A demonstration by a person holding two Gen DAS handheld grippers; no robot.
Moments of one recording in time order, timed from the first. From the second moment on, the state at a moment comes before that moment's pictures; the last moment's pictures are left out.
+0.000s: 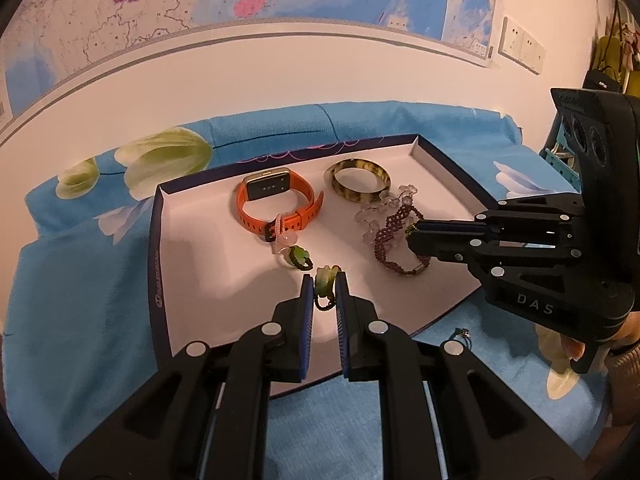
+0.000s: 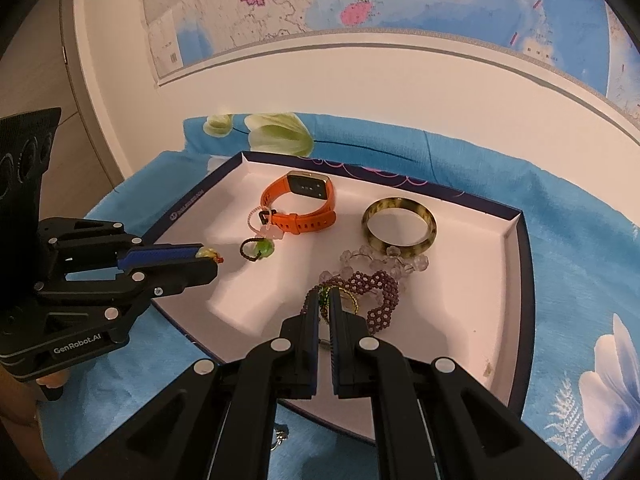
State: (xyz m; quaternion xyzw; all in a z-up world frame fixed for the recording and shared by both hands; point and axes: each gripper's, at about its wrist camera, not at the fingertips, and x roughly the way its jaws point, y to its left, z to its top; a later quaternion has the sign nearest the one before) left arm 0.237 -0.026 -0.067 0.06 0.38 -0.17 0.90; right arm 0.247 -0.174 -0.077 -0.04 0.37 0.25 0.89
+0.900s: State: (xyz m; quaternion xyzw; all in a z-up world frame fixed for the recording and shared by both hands) left arm 0.248 -0.027 -0.075 0.05 0.39 -0.17 0.90; right arm 0.250 -0.183 -0.079 -0.03 0.38 0.24 0.89
